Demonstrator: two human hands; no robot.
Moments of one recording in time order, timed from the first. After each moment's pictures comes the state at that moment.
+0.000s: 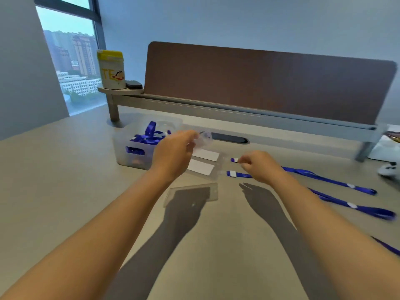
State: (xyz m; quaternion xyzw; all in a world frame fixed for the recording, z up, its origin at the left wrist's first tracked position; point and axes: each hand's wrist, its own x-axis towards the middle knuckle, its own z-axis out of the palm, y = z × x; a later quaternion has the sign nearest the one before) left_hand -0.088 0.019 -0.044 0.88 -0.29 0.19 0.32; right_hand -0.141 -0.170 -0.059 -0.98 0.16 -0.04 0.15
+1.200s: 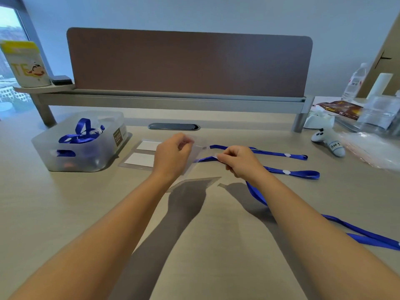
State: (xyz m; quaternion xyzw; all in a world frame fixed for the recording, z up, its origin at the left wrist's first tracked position) left_hand -0.142 -0.095 -0.070 0.83 -0.29 0.07 0.48; right_hand -0.223 -0.223 -0.074 -0.85 0.21 -0.14 0.47
